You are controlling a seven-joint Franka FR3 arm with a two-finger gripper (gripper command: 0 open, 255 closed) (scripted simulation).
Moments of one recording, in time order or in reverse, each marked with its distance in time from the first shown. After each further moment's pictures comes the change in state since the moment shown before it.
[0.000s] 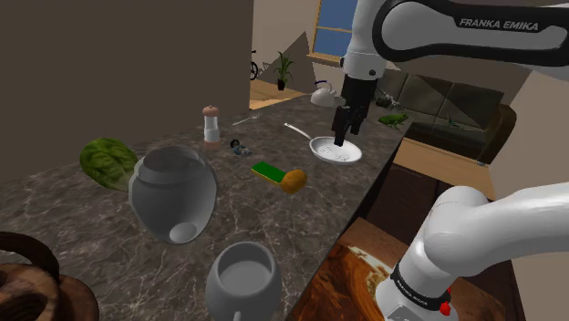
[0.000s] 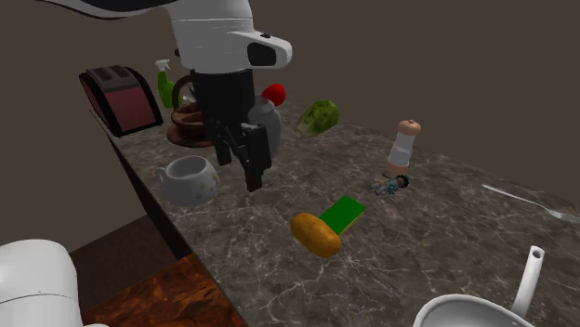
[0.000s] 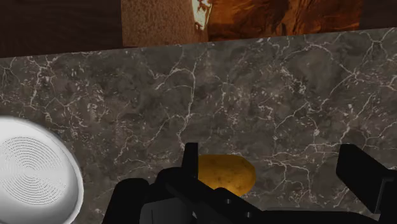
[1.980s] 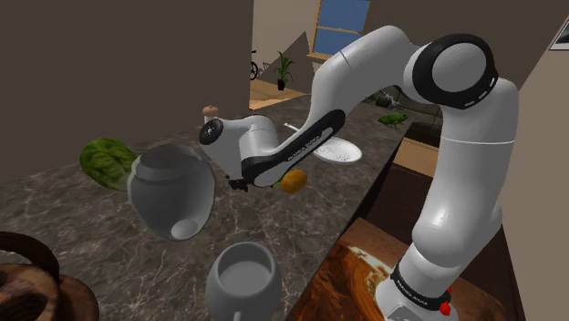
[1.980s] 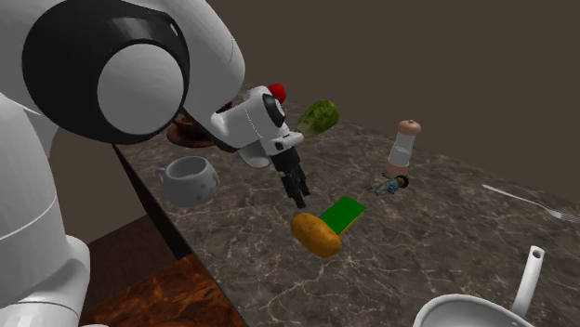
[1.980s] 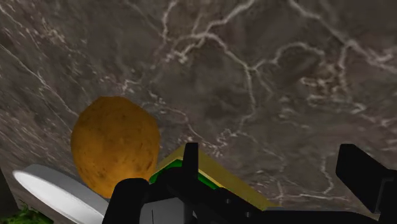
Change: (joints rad) arm -0.259 1.106 0.658 0.299 -0.828 0.350 1.716
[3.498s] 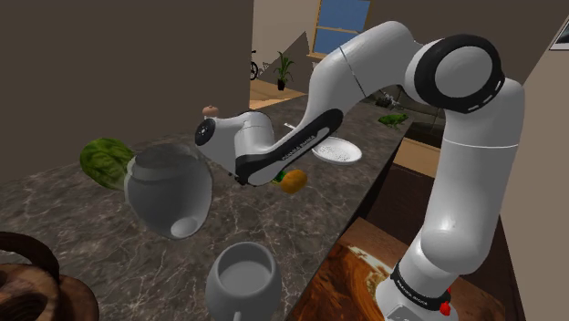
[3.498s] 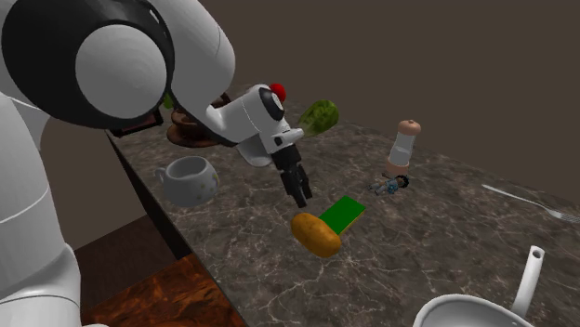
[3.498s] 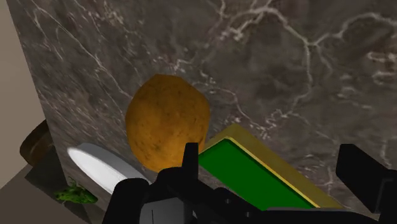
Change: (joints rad) arm 0.200 -0.036 -0.197 0.031 0.052 -0.134 -0.032
